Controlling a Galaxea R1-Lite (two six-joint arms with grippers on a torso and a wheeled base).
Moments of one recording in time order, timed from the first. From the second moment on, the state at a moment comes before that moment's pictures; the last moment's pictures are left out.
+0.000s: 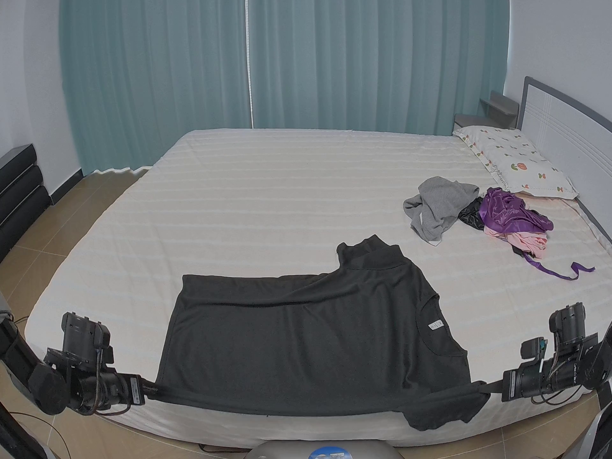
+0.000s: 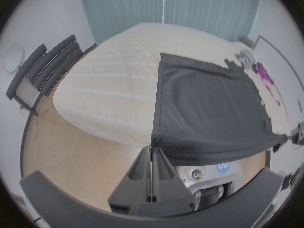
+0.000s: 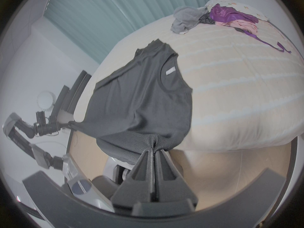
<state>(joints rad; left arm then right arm) -0.10 1.74 -0.14 -0.59 0.13 -0.22 -0.01 1.80 -0.10 -0.67 0.46 0.10</state>
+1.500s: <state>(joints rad) -0.08 1.96 -0.49 -0.59 0.13 -0.31 0.03 2.00 -0.50 -0.62 0.38 0.24</state>
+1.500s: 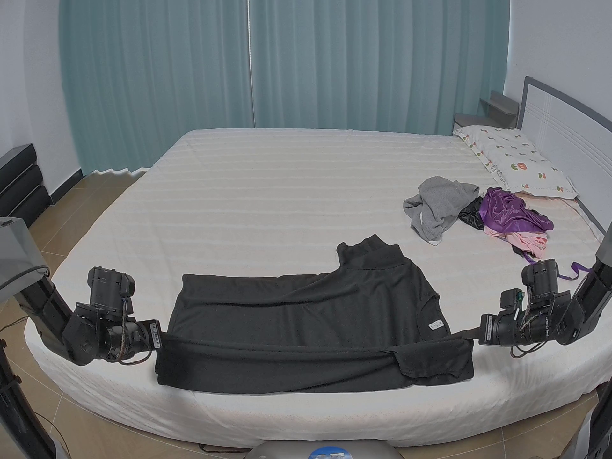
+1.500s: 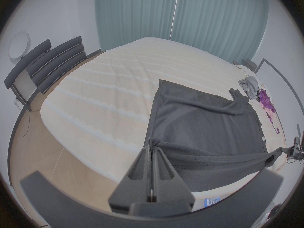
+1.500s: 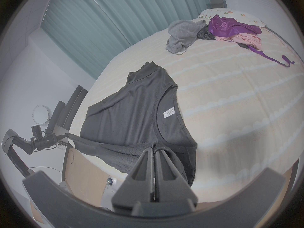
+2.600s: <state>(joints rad) -0.09 1.88 -0.54 -0.46 0.13 -0.29 0.05 1.96 -0.49 -0.63 0.39 0.30</state>
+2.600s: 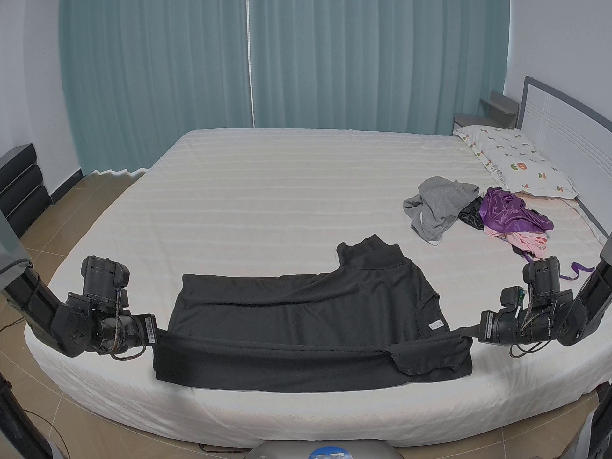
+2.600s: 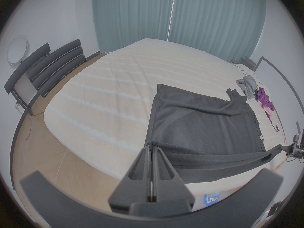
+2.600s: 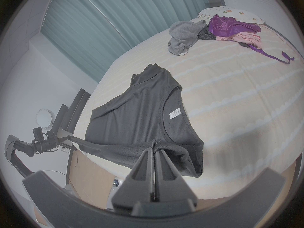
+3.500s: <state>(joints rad) -0.08 2.13 -0.72 -0.47 0.12 -0.31 0.07 2.16 -0.68 -0.62 0.37 0.31</state>
